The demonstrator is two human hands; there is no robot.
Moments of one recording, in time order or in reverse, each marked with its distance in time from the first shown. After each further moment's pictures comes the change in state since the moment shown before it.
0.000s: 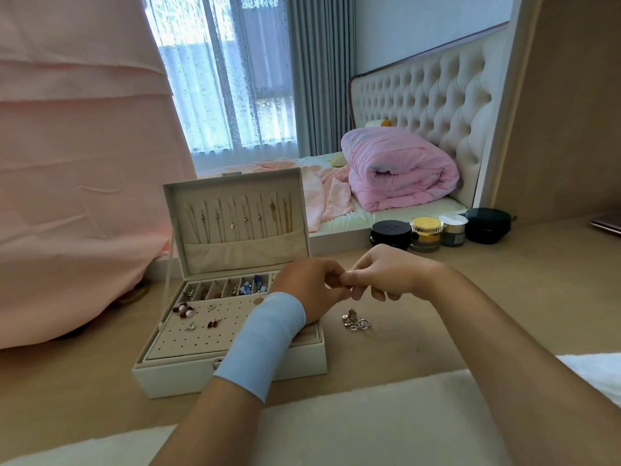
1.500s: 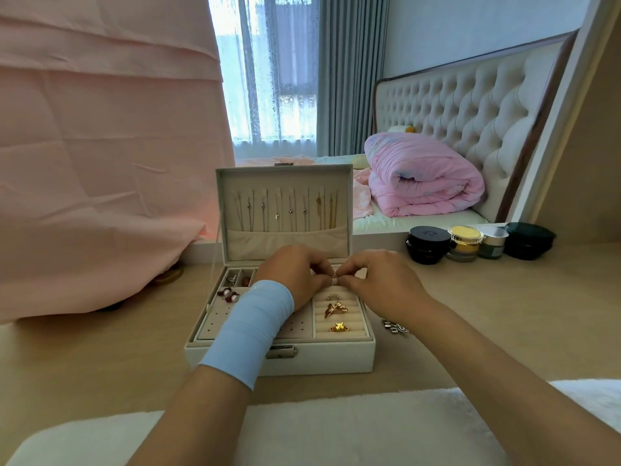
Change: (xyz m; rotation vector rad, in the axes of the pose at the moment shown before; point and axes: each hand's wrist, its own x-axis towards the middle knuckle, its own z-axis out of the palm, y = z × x) left_hand -0.024 -0.065 -0.047 -0.014 0.086 -0.099; right_hand 0.023 -0.039 0.075 -0.279 0.485 -0.241
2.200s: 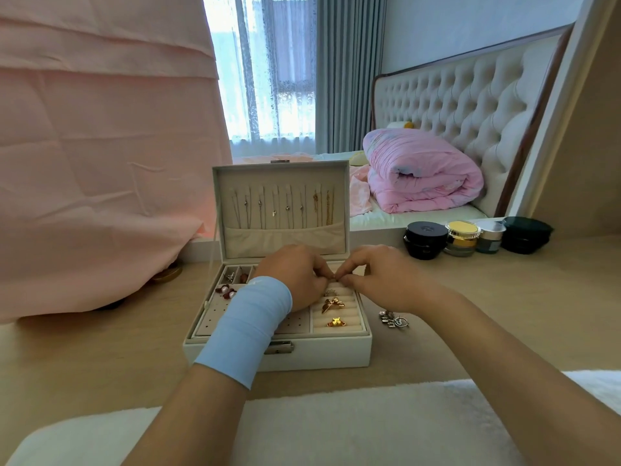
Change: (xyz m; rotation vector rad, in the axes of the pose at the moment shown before) left_hand -0.003 0.006 -0.002 0.173 -0.069 0.025; right_hand 0.002 0.004 -0.015 0.078 -0.196 -0.065
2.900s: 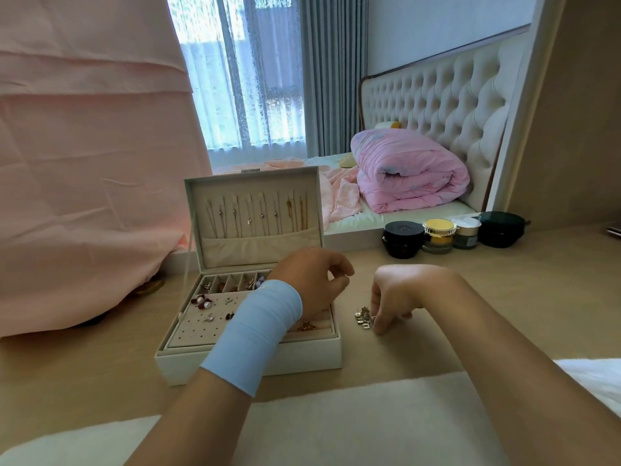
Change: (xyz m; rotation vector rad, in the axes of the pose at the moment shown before) left_hand 0.004 0.056 0.011 -0.117 0.006 0.144; right_hand -0.015 0.027 -0.043 -0.331 -0.556 0.422
